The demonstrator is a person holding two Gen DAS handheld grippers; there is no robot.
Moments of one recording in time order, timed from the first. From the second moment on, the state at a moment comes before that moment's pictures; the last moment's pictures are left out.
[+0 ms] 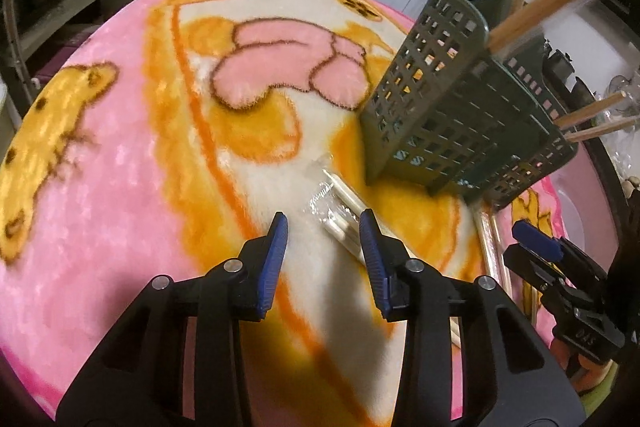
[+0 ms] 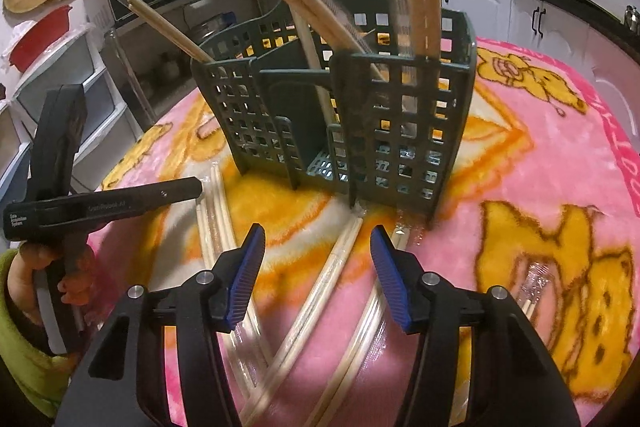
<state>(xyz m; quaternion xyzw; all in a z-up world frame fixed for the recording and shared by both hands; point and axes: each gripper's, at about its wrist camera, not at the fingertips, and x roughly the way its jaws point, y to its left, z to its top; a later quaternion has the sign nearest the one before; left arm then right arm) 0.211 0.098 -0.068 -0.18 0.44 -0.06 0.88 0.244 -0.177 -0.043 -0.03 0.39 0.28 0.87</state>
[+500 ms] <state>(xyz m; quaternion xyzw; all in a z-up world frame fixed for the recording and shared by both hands) 0.219 0.098 -0.071 -0.15 0.44 -0.05 0.88 0.270 -0.159 -0.056 -0.03 0.42 0.27 0.87</state>
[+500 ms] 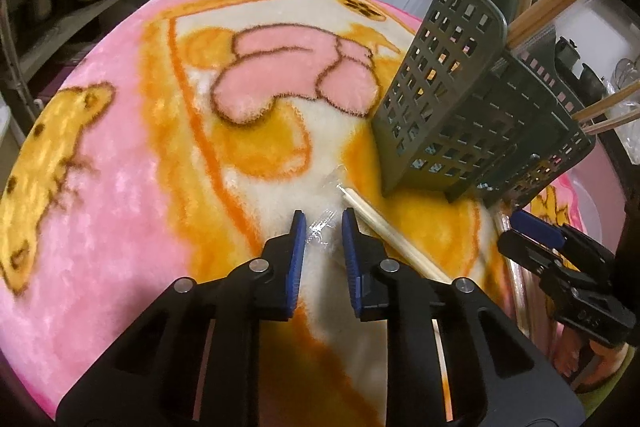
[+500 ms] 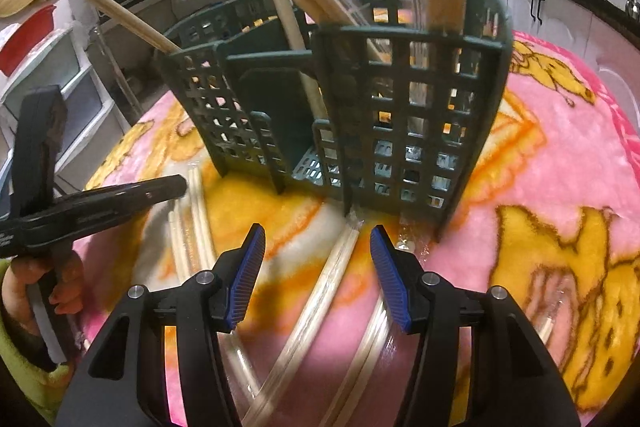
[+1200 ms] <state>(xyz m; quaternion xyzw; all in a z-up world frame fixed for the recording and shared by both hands) 0.194 0.110 -0.050 -0.24 0.42 -0.09 0.87 0.260 -0.187 -0.046 0.03 0.42 0.28 0.86</state>
